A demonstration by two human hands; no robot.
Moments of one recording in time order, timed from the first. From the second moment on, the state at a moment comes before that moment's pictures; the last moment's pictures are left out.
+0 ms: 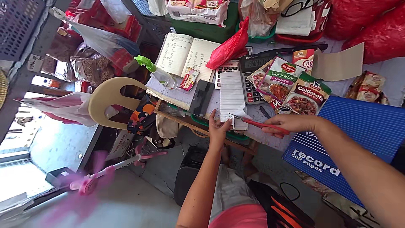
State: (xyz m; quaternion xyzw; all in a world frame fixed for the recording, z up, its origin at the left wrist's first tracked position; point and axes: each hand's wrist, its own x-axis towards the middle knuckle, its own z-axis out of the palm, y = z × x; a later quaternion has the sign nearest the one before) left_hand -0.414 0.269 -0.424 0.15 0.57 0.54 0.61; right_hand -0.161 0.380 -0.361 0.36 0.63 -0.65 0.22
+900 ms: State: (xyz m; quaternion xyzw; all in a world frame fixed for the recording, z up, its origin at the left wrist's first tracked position) left_hand -0.416 0.267 -0.427 0.15 0.61 0.55 0.55; right_hand -0.148 0.434 -0.348 0.31 0.57 -0.71 0.26
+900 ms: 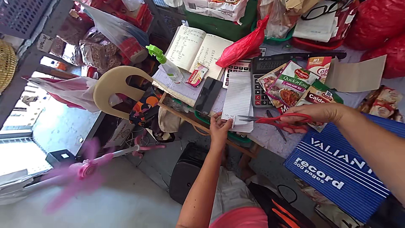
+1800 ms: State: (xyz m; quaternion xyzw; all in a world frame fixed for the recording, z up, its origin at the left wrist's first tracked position) left_hand -0.421 0.266 -0.425 0.09 0.55 0.56 0.62; right_hand -0.201 0.443 -0.371 0.28 0.64 -0.66 0.27
